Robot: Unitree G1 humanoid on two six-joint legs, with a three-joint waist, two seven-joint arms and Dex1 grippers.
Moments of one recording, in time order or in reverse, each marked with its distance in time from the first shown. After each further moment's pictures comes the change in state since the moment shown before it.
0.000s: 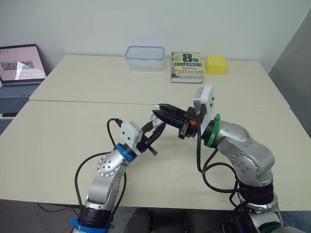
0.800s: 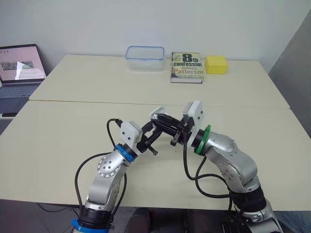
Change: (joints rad) left arm 0.005 -0.003 -0.005 -0.011 -0.001 0.013 0.019; right arm 0.088 0.022 0.108 0.111 -0.090 -0.198 -0.055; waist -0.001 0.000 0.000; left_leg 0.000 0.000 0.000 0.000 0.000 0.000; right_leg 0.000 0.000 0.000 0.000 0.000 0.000
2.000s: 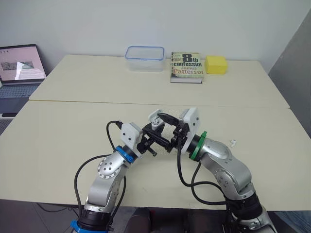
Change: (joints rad) left arm 0.017 -0.003 -0.005 -0.002 0.013 0.028 0.027; right arm 0.057 0.009 0.049 -0.013 -0.043 -0.039 -0.061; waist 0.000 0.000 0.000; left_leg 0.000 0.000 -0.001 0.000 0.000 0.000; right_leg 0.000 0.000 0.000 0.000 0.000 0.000
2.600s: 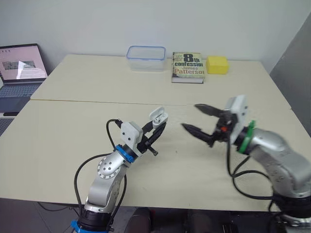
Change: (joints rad) left arm -0.002 0.000 0.001 -0.032 -0.002 -0.009 -0.009; right arm 0.045 -0.437 -0.407 -0.151 0.209 0.173 0.112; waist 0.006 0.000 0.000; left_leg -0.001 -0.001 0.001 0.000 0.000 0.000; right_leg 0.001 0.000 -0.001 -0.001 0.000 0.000
